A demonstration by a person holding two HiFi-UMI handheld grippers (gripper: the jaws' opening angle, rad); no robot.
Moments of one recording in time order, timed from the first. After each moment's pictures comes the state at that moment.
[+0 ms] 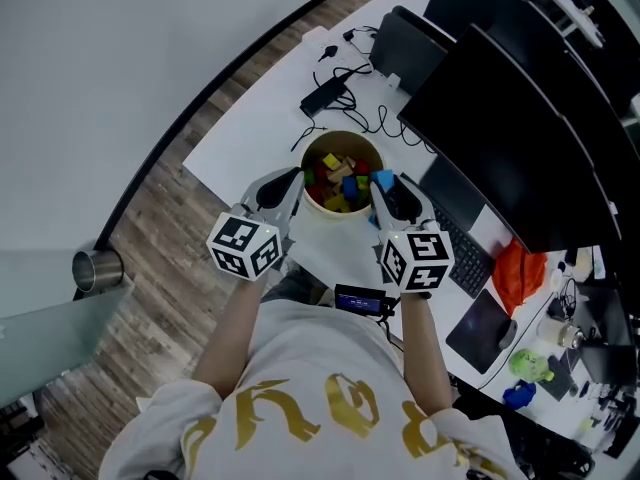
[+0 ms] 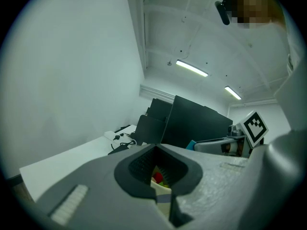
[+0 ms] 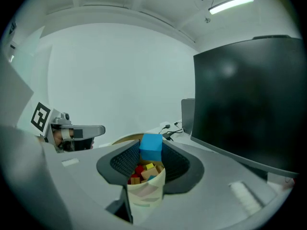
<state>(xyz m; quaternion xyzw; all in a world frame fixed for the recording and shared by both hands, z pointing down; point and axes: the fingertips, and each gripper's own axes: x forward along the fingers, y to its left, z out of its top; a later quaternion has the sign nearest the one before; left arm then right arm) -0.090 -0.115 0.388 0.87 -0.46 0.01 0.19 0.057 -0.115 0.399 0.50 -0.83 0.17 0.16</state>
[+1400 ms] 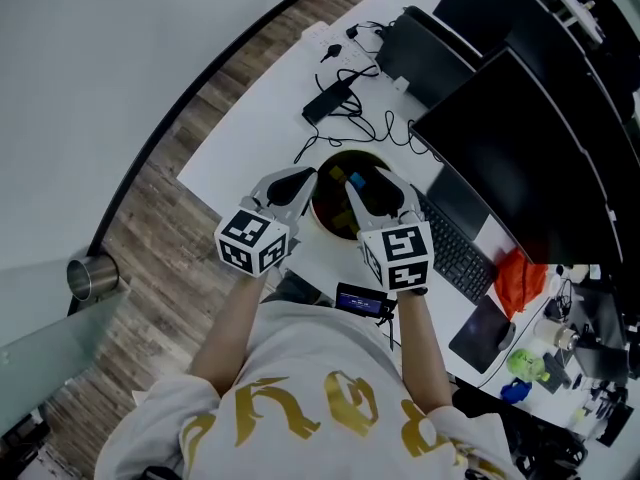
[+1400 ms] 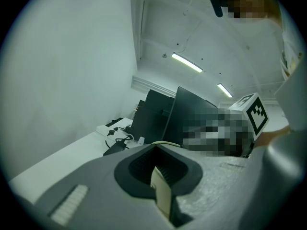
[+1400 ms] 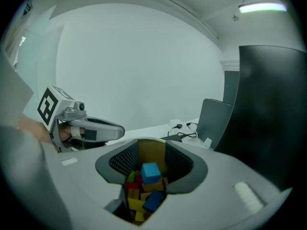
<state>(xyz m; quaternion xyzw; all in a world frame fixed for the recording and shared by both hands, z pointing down) -0.090 -0.169 0.416 0.90 -0.39 0.04 0.21 -0.014 -0.166 0.414 0.44 -0.85 0.12 0.26</state>
